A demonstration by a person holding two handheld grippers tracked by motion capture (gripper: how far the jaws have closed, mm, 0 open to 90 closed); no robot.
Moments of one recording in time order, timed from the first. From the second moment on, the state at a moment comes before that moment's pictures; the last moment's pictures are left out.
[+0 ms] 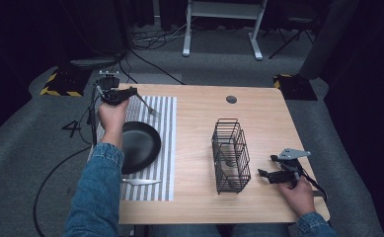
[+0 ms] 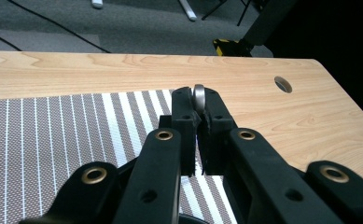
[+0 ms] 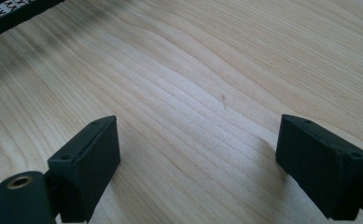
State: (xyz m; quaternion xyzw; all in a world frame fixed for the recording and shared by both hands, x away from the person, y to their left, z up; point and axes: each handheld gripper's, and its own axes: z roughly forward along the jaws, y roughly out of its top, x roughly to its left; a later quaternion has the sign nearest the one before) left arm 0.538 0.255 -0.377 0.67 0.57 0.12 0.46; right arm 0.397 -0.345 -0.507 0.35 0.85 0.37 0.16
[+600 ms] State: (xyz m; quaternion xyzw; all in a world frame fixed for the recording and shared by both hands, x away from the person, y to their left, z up) left arm 0.542 0.257 -0.389 0.67 0.58 0.10 0.45; right arm 0.397 -0.345 -0.507 0.35 0.85 0.37 0.16
